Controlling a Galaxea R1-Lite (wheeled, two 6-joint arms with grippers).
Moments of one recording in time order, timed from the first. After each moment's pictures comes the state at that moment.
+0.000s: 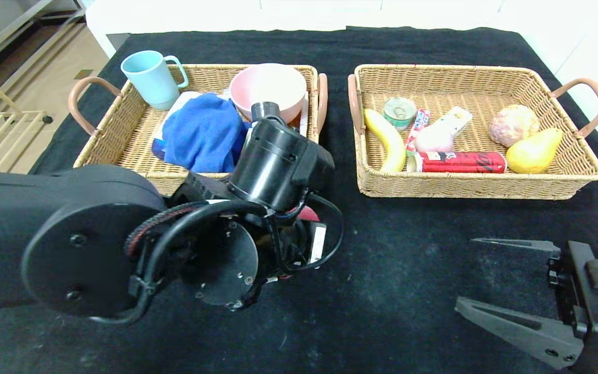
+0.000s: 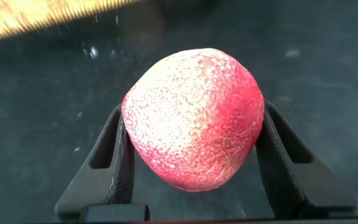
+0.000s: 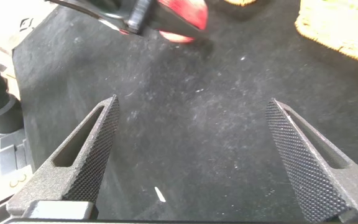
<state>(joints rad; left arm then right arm) -0.86 1.76 -1.34 0.20 0.55 -0.31 0.43 1.23 -0.49 -0.61 0.54 -0.02</state>
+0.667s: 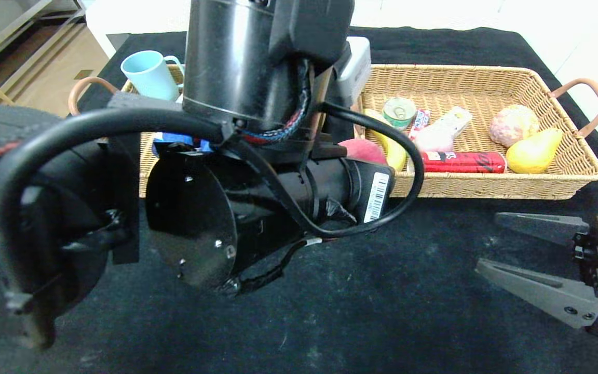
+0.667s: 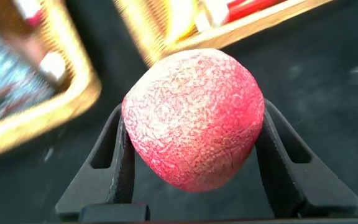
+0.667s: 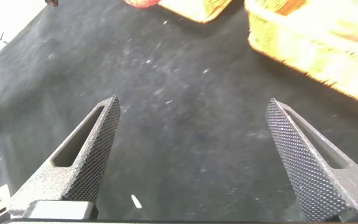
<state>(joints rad) -0.99 1.73 -1.49 0.03 0.43 -0.10 0.33 1.20 -0.56 -0.54 0.55 -0.02</state>
